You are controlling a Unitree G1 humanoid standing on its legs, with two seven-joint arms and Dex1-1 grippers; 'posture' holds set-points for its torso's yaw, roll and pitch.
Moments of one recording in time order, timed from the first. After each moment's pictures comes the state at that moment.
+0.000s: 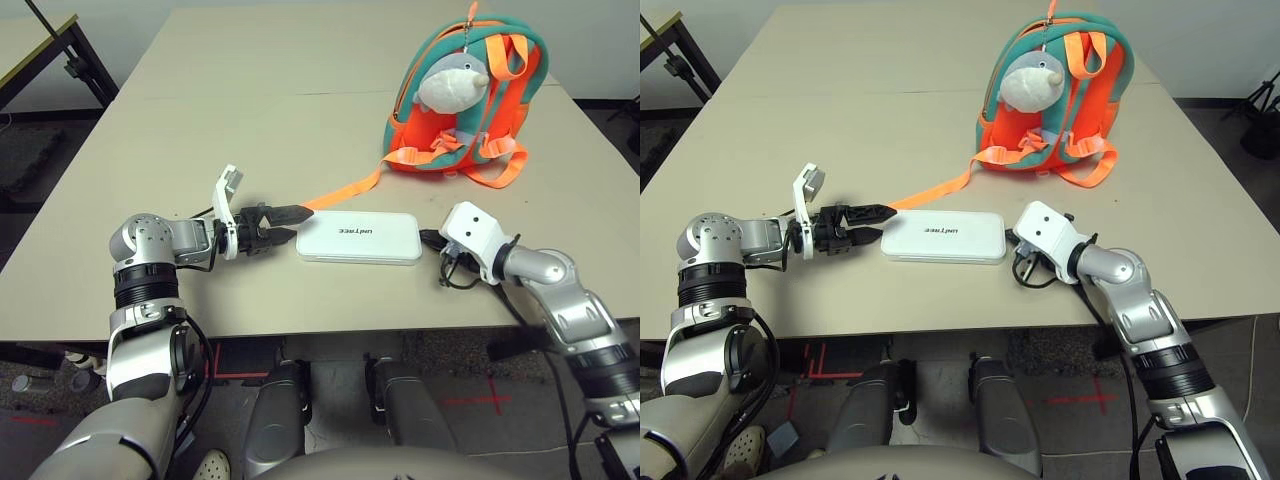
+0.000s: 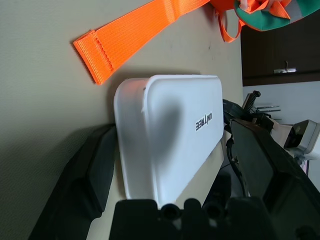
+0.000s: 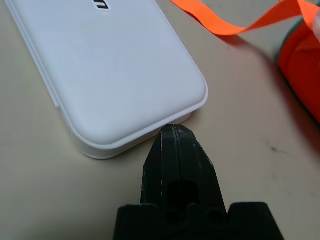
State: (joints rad) left arm -0.70 0.35 0.40 0.43 -0.78 1.50 -0.46; right arm -0.26 -0.57 0.15 -0.03 -0.03 0.18 0.76
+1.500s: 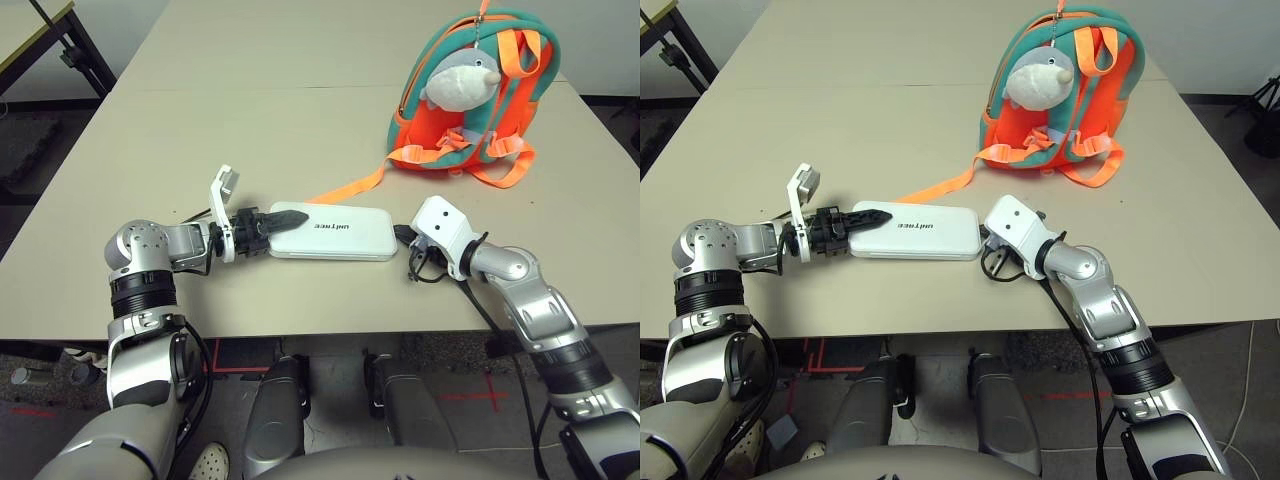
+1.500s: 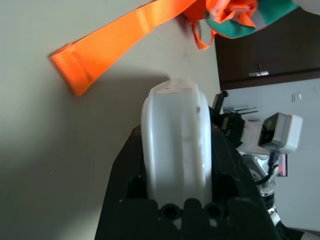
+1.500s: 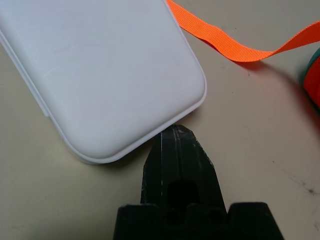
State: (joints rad) left arm -0.66 0.34 0.44 0.33 -0.81 1.52 -0.52; right arm -0.29 -0.45 0.19 -0.08 -0.06 0.29 0.70
